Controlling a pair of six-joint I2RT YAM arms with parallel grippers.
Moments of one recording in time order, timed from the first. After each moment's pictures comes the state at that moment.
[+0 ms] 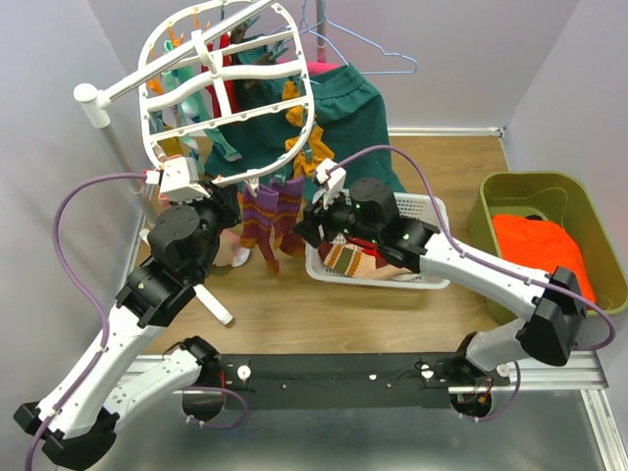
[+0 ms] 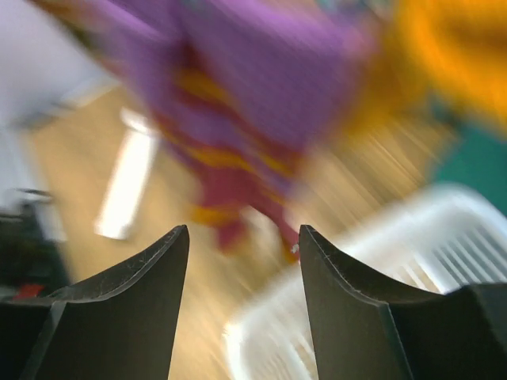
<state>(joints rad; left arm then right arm) -0.64 0.75 1.04 -0.34 -0.57 -0.43 0.91 1.45 1.19 0.02 -0.16 0.11</state>
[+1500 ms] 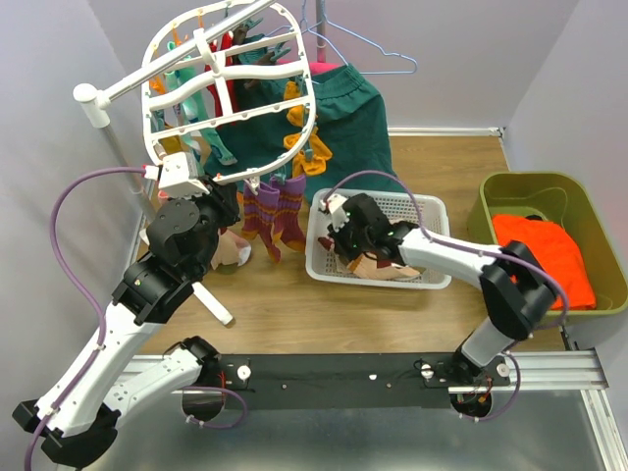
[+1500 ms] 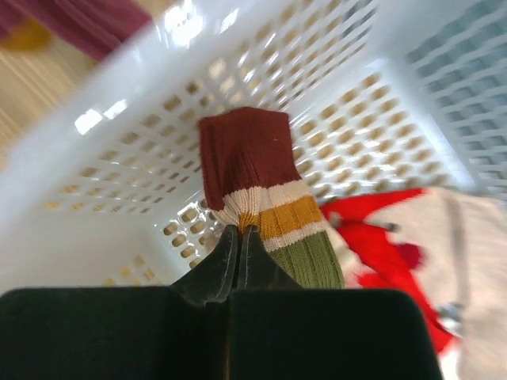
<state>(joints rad) -0.64 0.78 1.11 -0.41 -0.57 -0.45 0.76 1.67 1.02 -0.17 -0.09 -0.06</state>
